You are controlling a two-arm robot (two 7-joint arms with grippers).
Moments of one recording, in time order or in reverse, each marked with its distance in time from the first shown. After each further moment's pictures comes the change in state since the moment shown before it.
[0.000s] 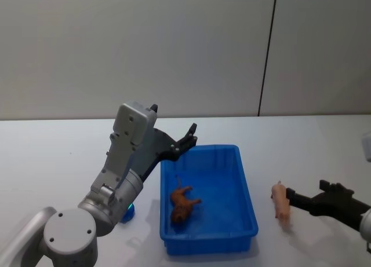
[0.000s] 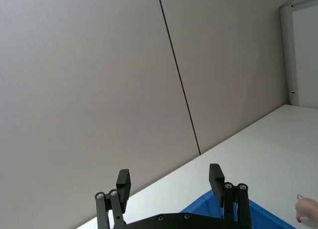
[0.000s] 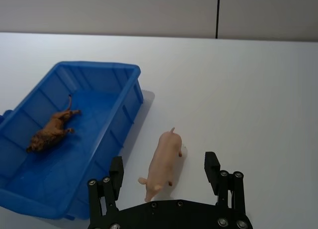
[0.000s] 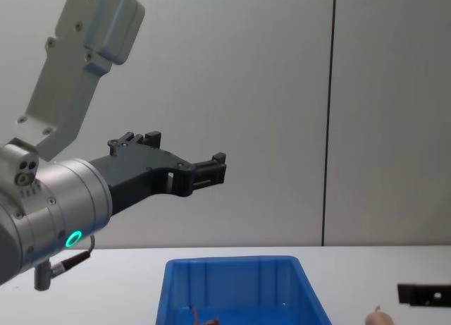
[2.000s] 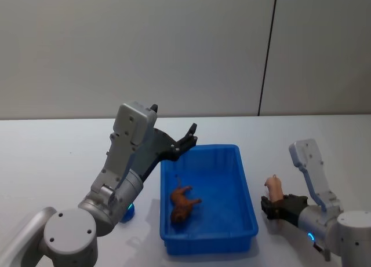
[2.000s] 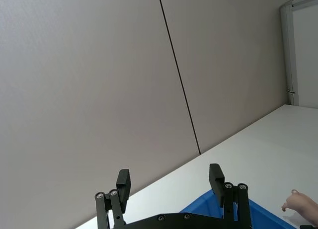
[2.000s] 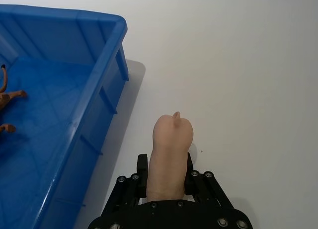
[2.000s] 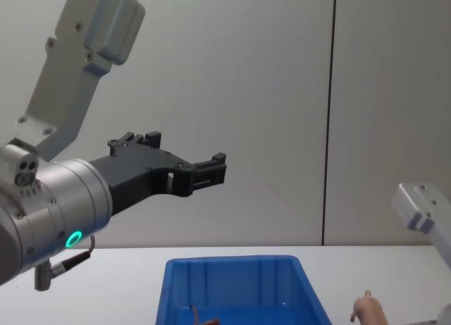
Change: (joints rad) left arm 0.000 0.000 0.000 0.000 0.000 0.000 0.000; right arm 0.221 -0.224 -0.145 0.370 -0.225 0.018 -0.152
